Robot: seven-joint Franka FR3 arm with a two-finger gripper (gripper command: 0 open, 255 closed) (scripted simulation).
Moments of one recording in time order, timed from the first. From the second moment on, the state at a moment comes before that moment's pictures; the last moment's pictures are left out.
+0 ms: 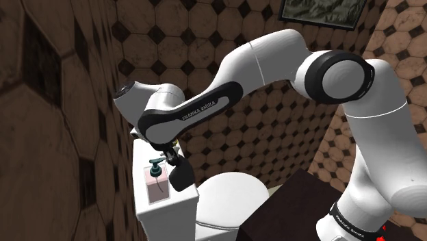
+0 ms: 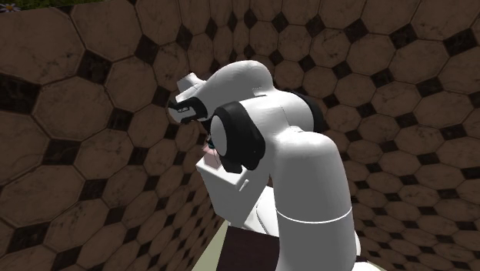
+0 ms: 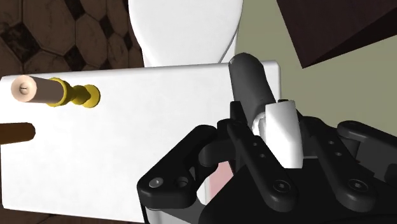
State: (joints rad) arm 0.50 0.63 0.24 -1.47 -0.44 1.73 -0.37
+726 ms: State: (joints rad) arm 0.50 0.72 0.22 -1.33 -0.42 1.59 -0.46
